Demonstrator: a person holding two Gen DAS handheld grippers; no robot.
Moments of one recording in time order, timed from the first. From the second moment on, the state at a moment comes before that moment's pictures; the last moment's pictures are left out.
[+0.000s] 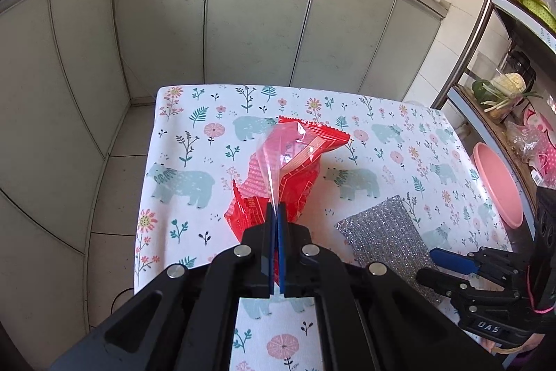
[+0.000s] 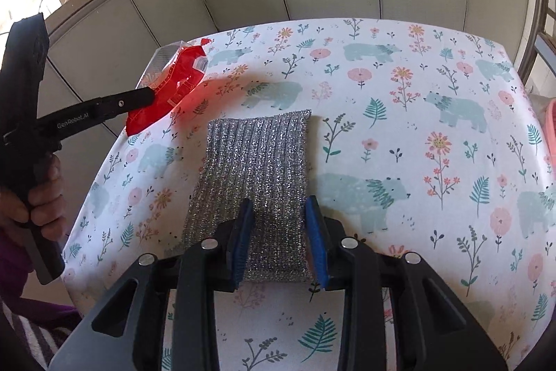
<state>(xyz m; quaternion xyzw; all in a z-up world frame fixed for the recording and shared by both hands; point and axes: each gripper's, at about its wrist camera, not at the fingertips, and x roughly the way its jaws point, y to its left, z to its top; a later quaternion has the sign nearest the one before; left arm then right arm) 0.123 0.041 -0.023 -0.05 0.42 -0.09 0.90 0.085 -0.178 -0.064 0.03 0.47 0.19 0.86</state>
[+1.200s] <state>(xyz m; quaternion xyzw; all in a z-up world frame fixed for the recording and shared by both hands) 0.063 -0.075 0.043 0.02 0.34 -0.14 0.93 0.012 -0.332 0.062 0.11 0.30 0.15 0.94</state>
